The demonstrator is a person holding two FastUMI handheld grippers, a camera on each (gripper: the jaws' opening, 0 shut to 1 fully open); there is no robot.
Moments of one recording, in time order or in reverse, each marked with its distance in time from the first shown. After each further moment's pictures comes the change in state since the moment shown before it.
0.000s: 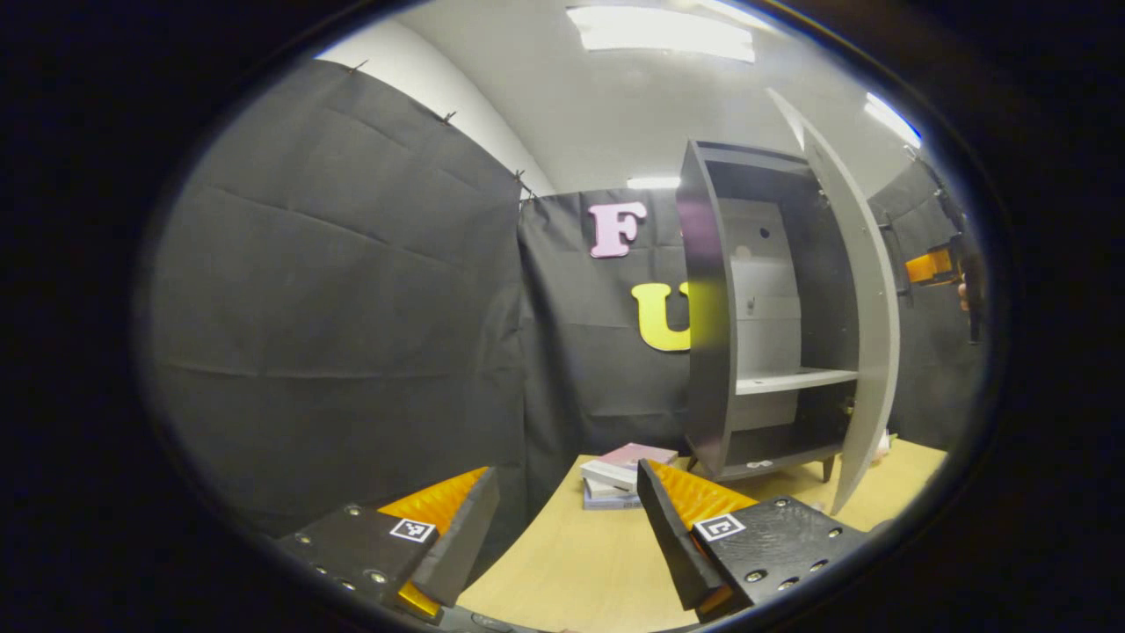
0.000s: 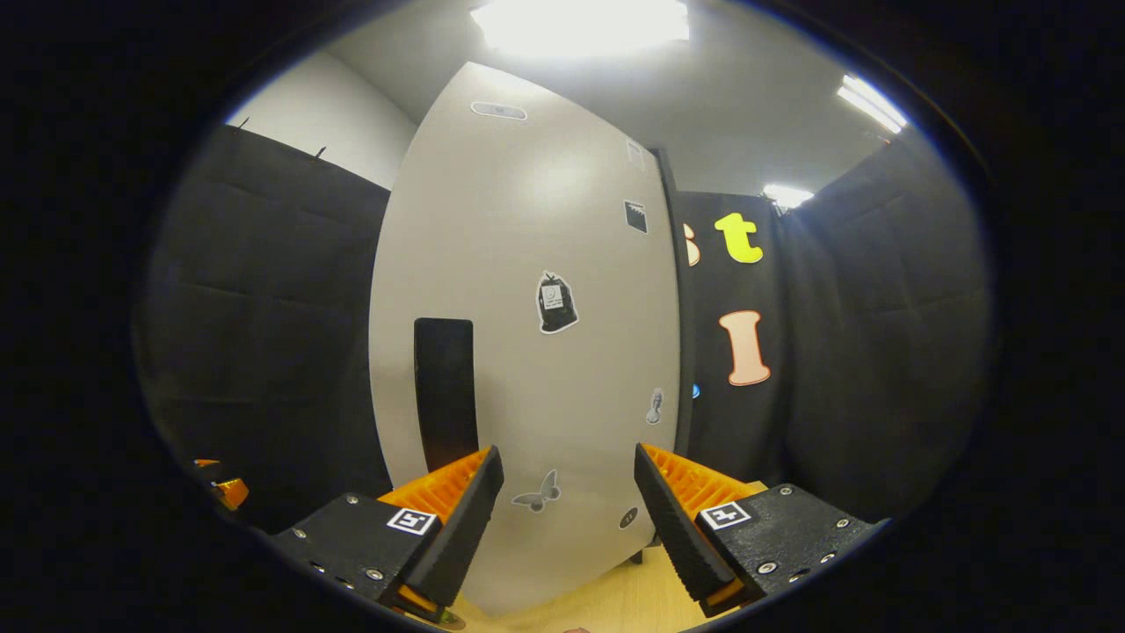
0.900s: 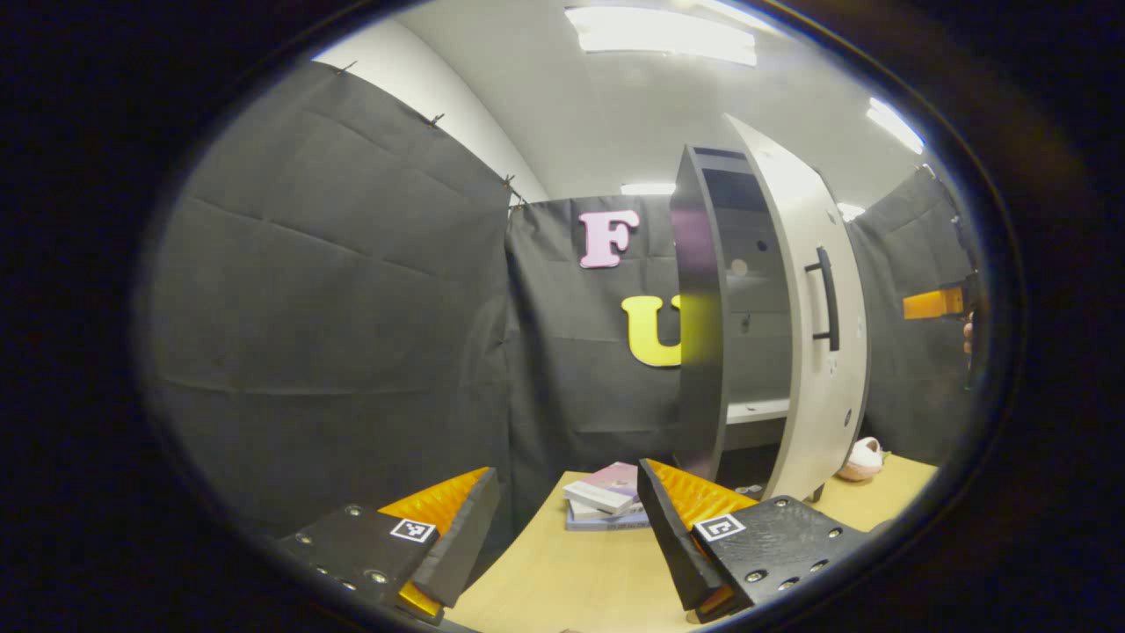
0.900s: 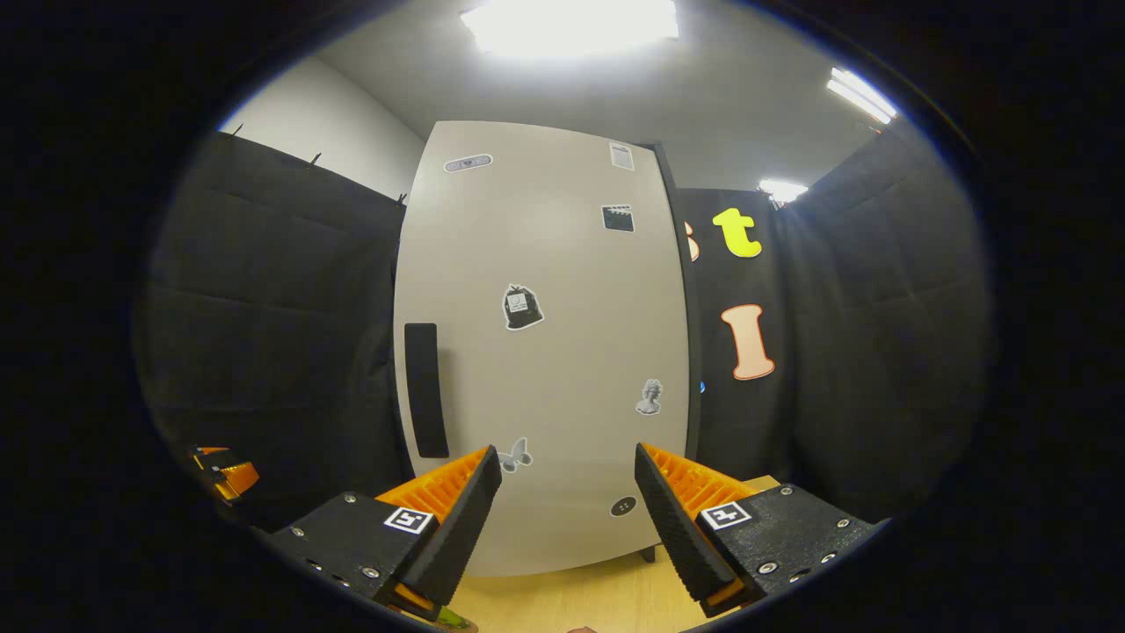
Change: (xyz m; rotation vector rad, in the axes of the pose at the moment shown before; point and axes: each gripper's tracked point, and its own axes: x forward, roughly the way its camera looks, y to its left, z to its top) left arm 0.043 -0.048 0.048 -0.013 -0.022 -0.058; right arm -0.018 -0.019 -0.013 0.018 -0.003 -0.031
